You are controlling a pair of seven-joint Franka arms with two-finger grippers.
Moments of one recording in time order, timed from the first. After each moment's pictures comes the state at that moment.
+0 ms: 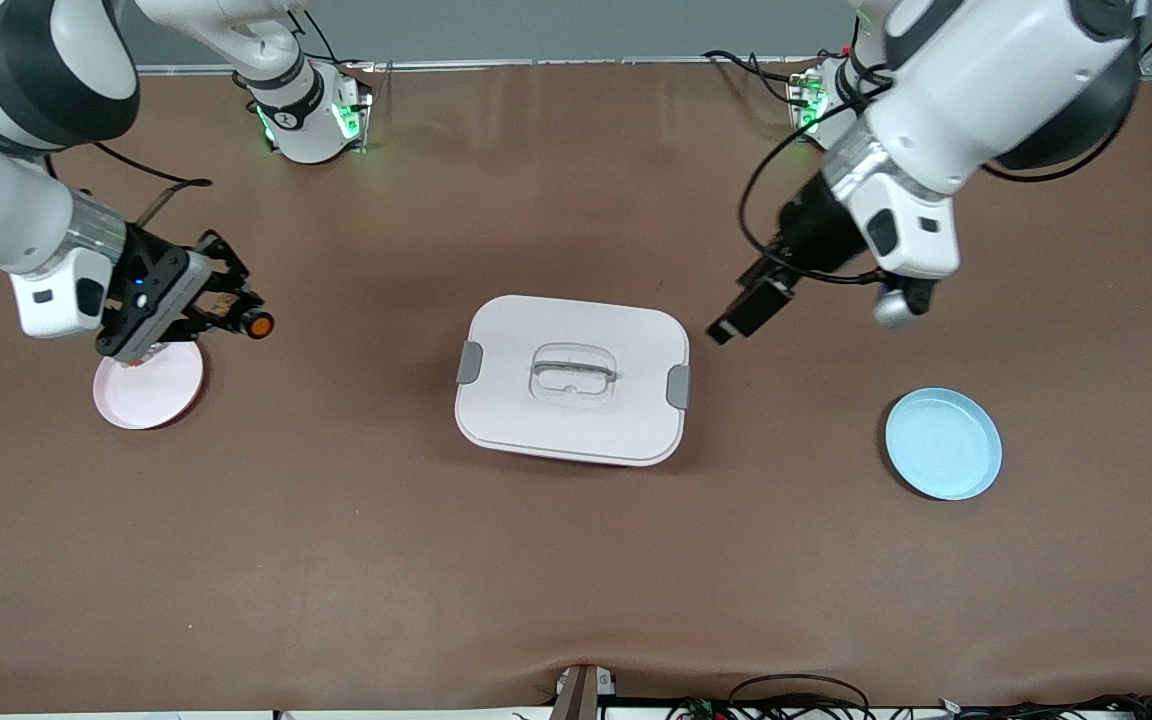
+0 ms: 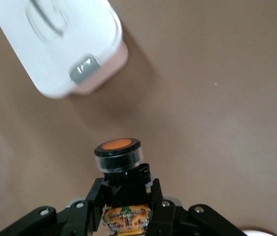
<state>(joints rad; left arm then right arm) 0.08 0.10 -0.52 -1.63 -0.32 2.02 -1.24 0.12 0.02 -0.05 -1.80 0.25 1.76 -0.86</state>
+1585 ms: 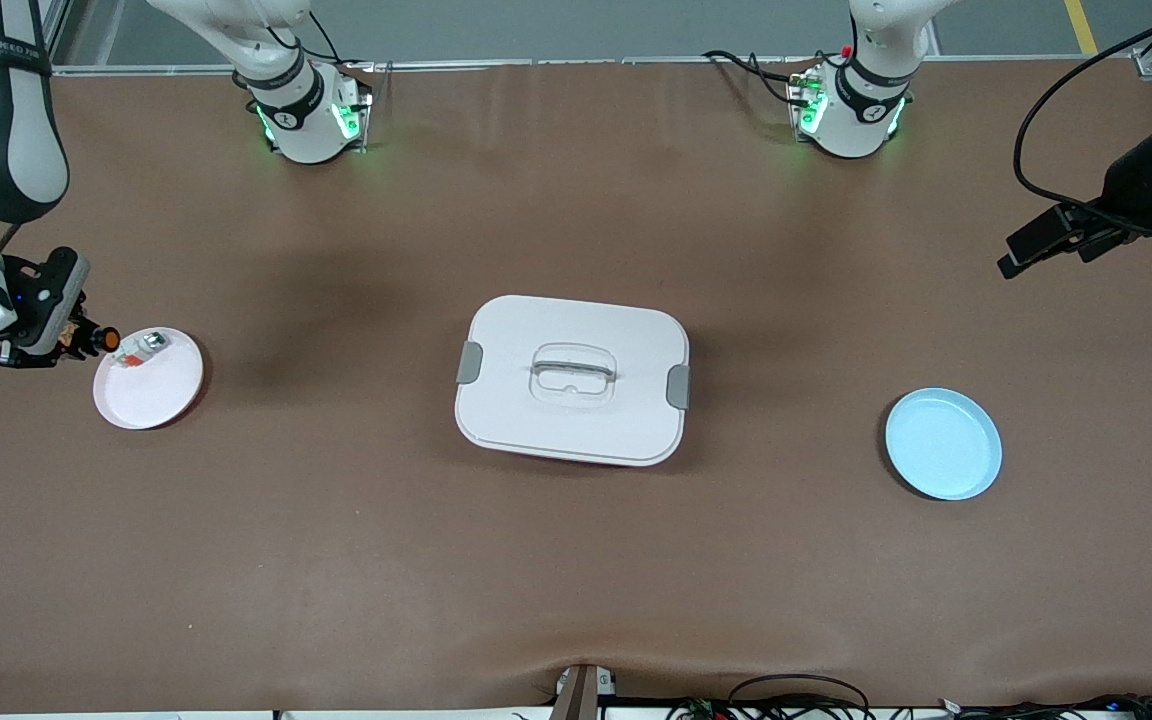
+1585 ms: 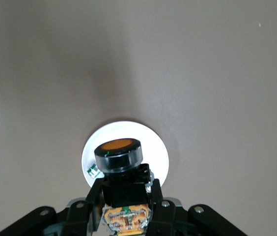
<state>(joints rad) 0.47 -0.05 -0.52 -1.61 -0.10 1.60 -0.28 -0.20 0.03 -0.05 -2.06 -0.06 2.11 -1.64</state>
